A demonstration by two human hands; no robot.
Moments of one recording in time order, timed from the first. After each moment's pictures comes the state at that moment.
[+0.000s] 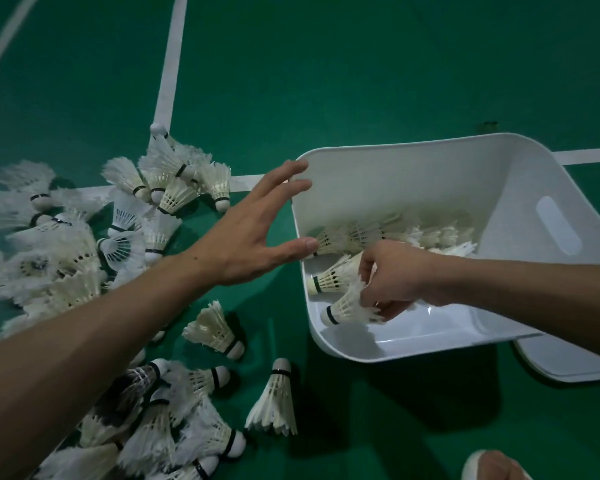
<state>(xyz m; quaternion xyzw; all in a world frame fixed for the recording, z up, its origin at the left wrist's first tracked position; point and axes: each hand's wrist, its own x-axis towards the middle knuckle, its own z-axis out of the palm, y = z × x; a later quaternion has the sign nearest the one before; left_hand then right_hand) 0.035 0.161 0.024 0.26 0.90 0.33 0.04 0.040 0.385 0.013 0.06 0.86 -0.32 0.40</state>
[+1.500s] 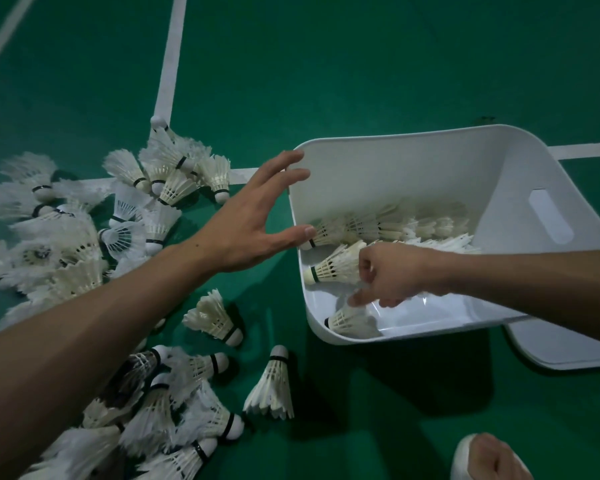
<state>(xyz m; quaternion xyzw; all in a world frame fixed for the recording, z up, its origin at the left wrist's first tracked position) 0.038 0.164 0.020 0.25 0.90 0.35 0.02 0.046 0.392 0.015 -0.06 0.89 -0.16 0.42</state>
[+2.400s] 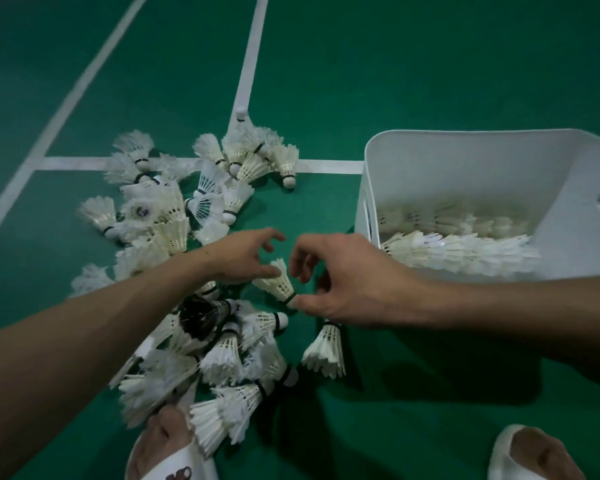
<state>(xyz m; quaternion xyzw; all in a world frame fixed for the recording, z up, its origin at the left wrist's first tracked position) 0.103 0.063 -0.029 0.06 0.93 0.25 0.27 0.134 0.273 0.081 -0.34 0.87 -0.26 0.23</state>
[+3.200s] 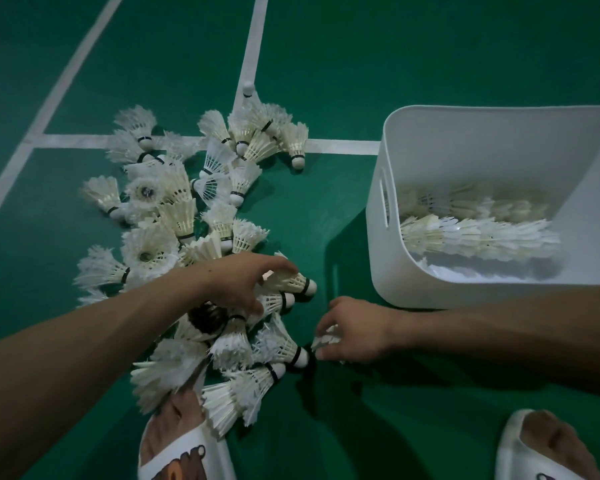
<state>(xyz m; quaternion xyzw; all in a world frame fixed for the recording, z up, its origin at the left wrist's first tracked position) 0.146 0.062 -0.028 0.14 0.90 0.17 0.36 0.158 0.278 -0.023 -0.30 0.84 -0.12 0.44</state>
